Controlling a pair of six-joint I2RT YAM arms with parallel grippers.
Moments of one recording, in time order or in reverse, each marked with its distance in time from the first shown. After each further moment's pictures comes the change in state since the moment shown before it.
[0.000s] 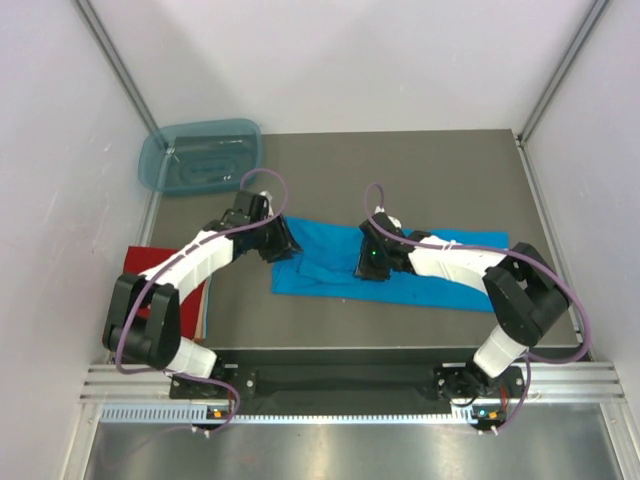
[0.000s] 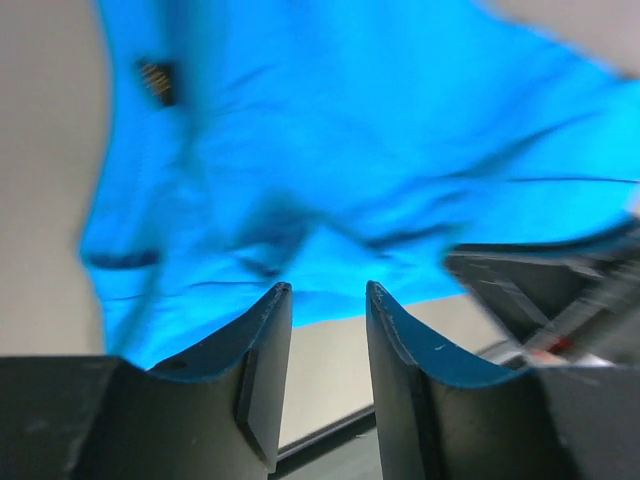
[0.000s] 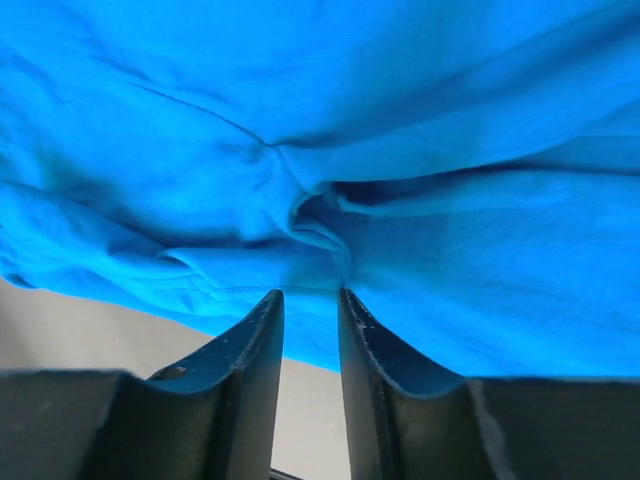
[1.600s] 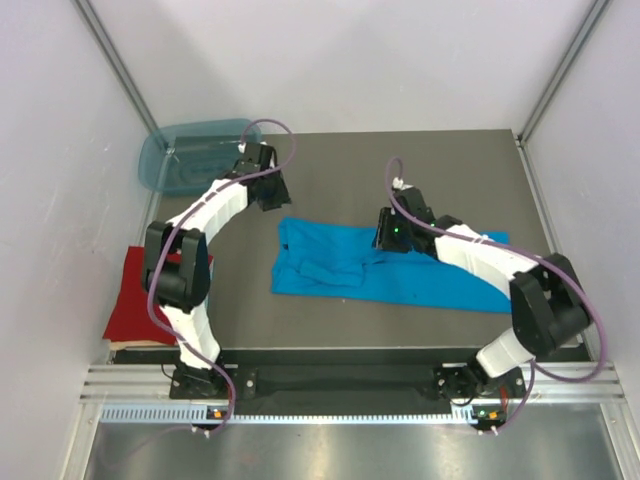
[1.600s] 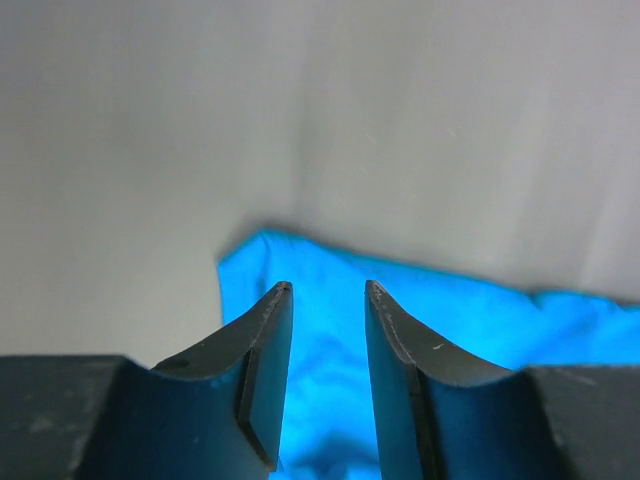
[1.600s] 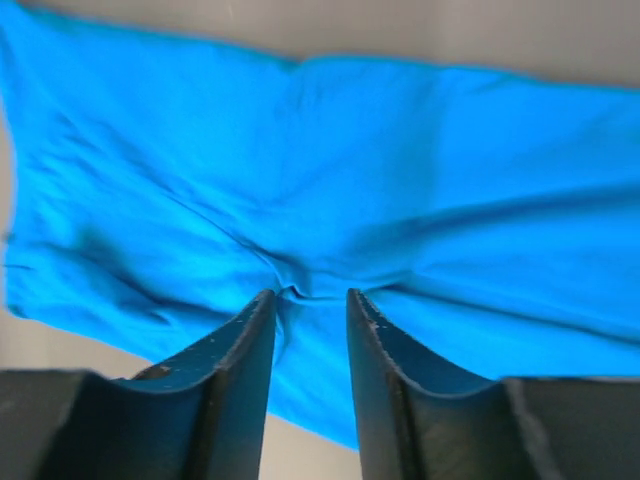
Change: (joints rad) left arm 0.071 0.414 0.538 -0.061 -0.268 0.150; right arm -0.179 -0.066 0.021 0.051 -0.026 -0.320
